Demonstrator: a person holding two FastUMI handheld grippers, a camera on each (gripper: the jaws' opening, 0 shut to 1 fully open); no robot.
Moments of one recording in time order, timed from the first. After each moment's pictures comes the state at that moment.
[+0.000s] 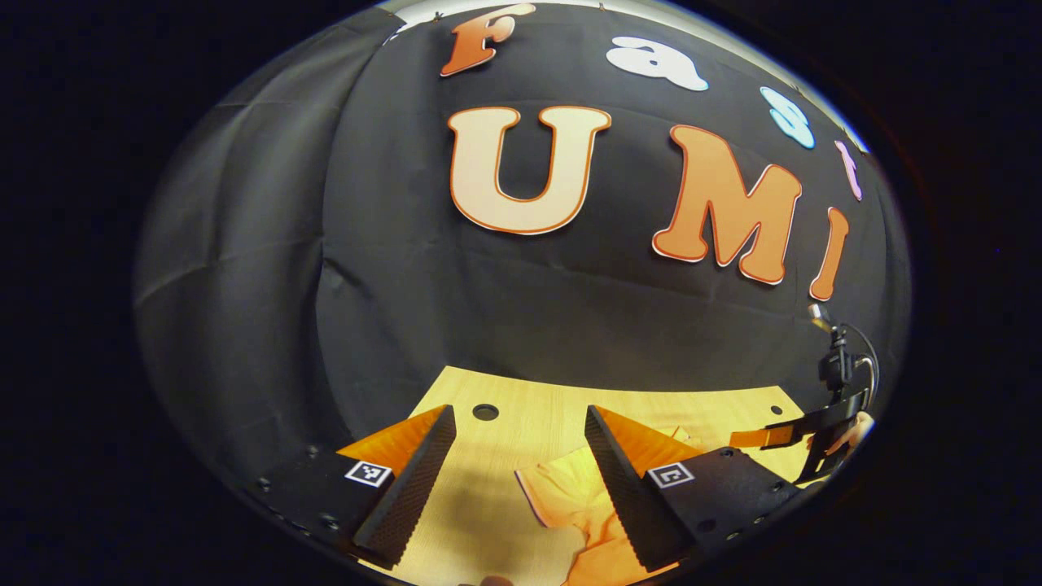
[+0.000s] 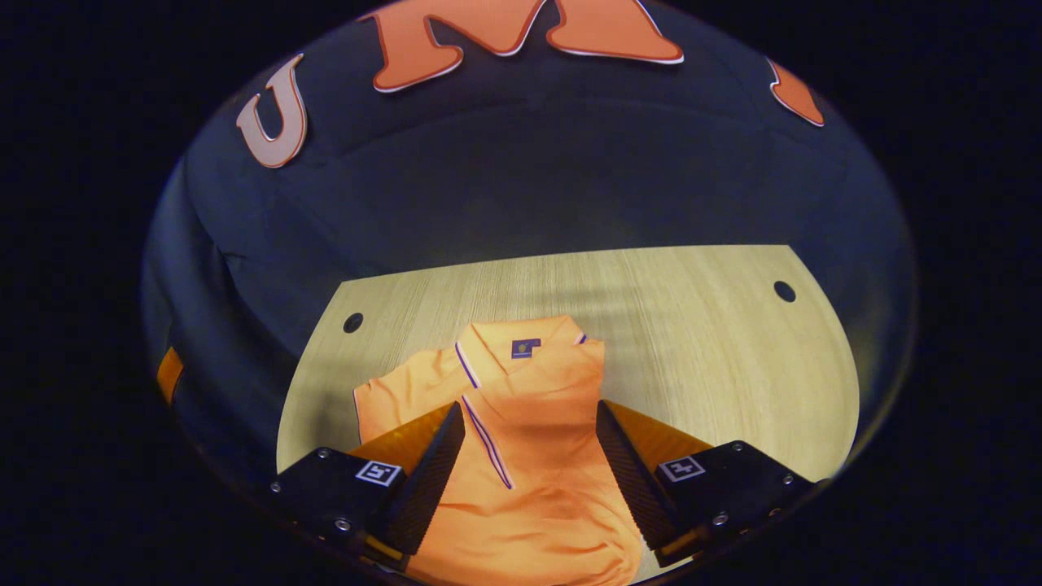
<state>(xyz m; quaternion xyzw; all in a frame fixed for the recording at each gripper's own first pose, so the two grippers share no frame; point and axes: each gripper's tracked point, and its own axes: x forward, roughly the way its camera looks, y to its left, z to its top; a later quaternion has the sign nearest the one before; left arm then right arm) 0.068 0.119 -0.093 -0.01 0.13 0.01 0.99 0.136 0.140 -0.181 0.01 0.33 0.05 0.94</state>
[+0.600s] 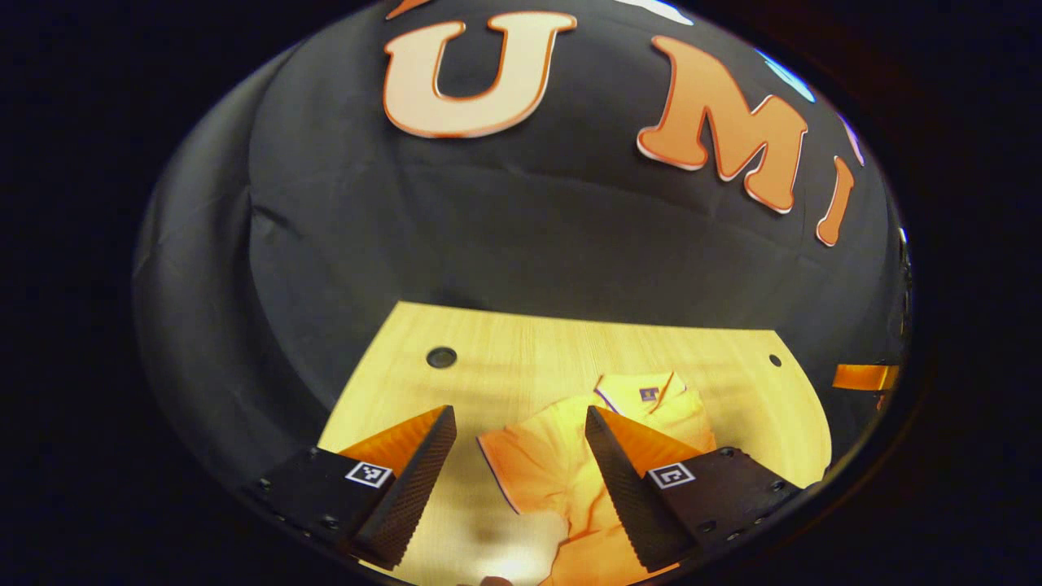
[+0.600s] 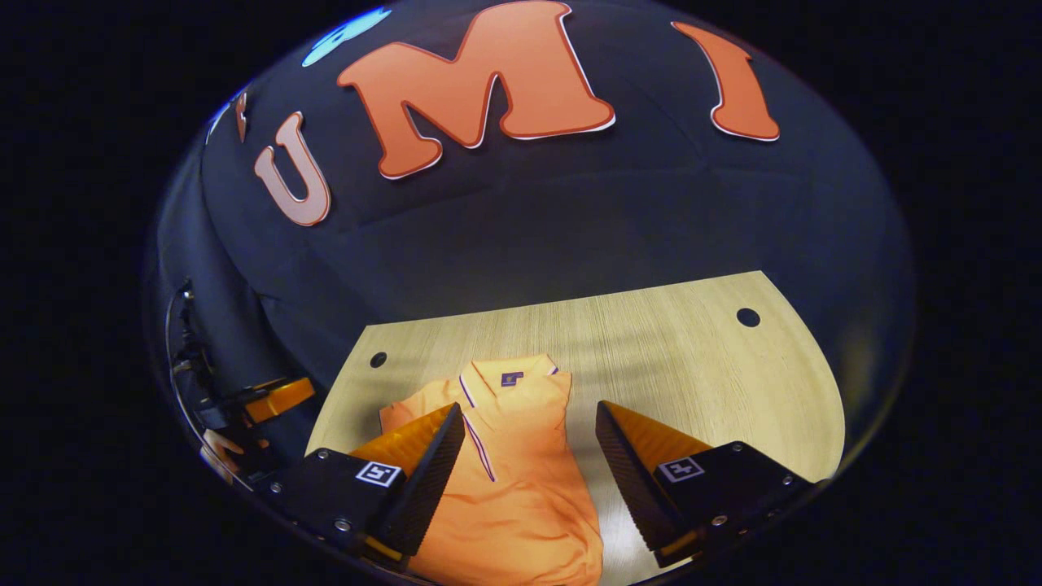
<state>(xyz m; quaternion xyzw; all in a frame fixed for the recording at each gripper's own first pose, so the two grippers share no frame) 0.123 0.068 -0.199 -0.01 0.32 -0.04 0.95 0.085 0.080 -0.109 0.07 0.28 0.09 0.95</state>
